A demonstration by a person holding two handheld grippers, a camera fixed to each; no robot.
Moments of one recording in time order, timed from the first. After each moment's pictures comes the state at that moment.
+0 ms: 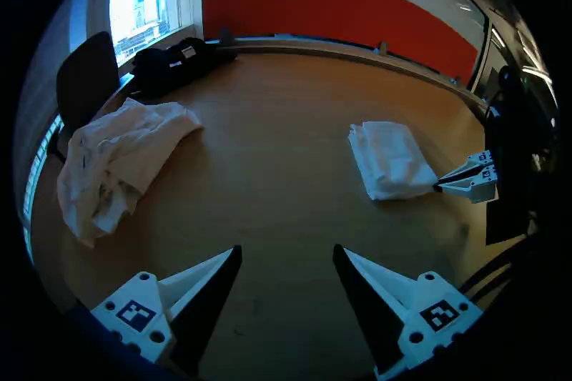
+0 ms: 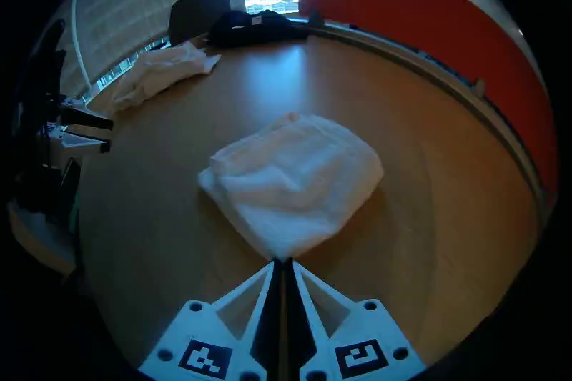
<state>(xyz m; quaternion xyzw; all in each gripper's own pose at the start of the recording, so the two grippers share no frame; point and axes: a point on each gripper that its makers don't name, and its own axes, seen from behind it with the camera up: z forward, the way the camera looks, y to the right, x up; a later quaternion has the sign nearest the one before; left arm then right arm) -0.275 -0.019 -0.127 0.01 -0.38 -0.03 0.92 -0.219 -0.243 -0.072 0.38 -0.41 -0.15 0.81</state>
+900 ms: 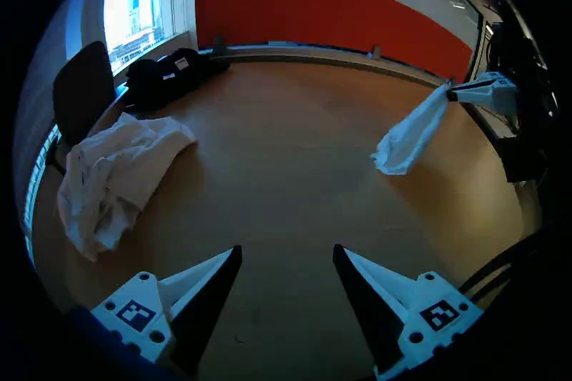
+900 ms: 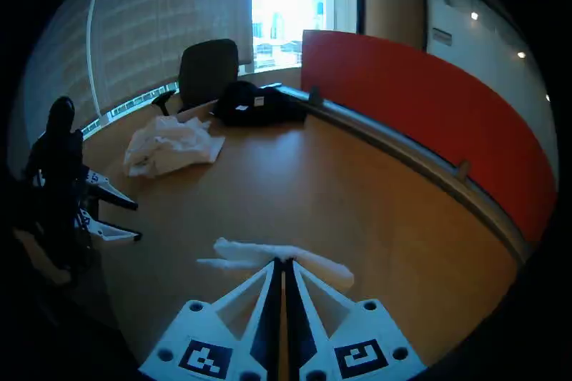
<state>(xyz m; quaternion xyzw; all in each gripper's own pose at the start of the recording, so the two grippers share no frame) -0.257 -0.008 -0.115 -0.01 -0.37 -0.02 0.93 -0.056 -0.272 -0.002 0.41 -0.30 -0.14 0.85</state>
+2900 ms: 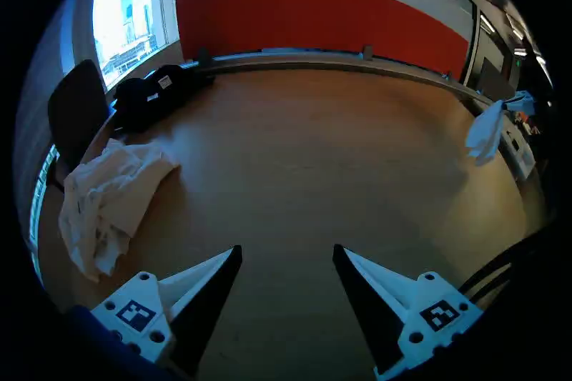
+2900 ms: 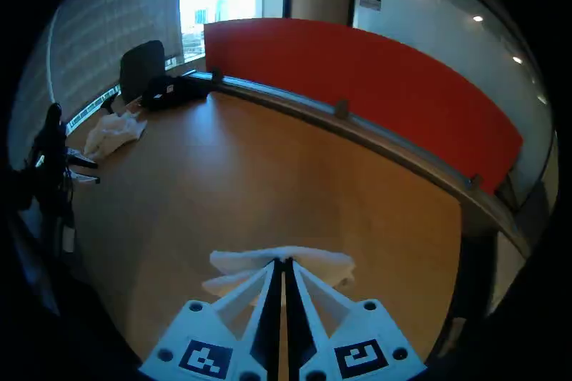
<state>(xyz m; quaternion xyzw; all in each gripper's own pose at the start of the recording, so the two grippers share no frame) -0.240 0.027 -0.081 -0.01 -0.37 0.01 0.93 -0.029 0.068 0.026 0.28 -0.36 -0.13 0.88</state>
